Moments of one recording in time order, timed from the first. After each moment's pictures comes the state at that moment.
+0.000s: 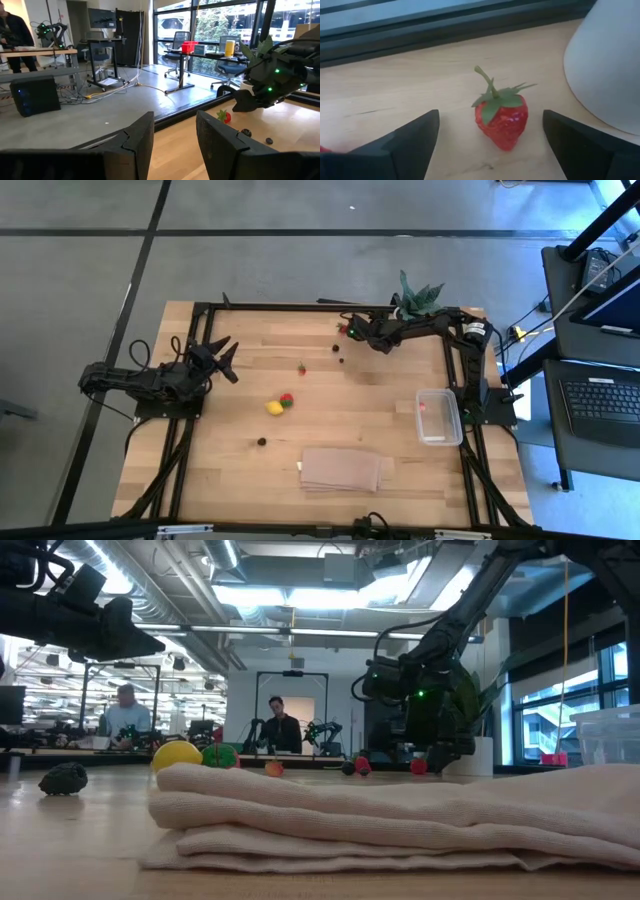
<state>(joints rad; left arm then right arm) -0.09 0.01 0.01 0.04 -1.02 0.00 -0.50 1.98 1.06 -0.28 0.65 1.17</state>
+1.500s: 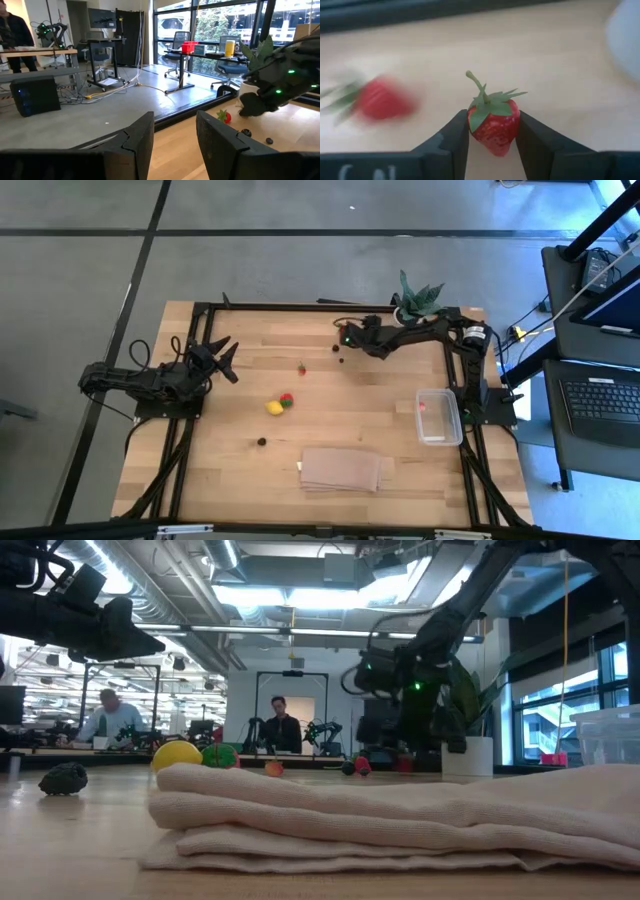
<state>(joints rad) -0.09 0.01 0.01 0.04 -1.02 0.00 -0.41 1.96 1.07 -0.28 0.62 1.17</state>
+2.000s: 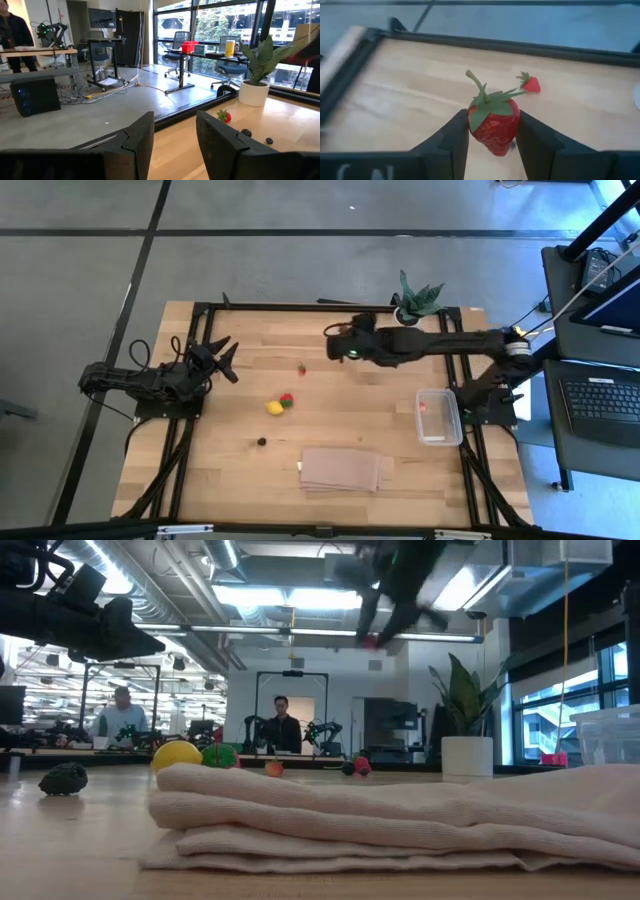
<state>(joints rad) -0.09 0.01 0.01 0.04 -1.02 0.00 -0.07 1.63 1.42 -0.73 0.63 1.06</state>
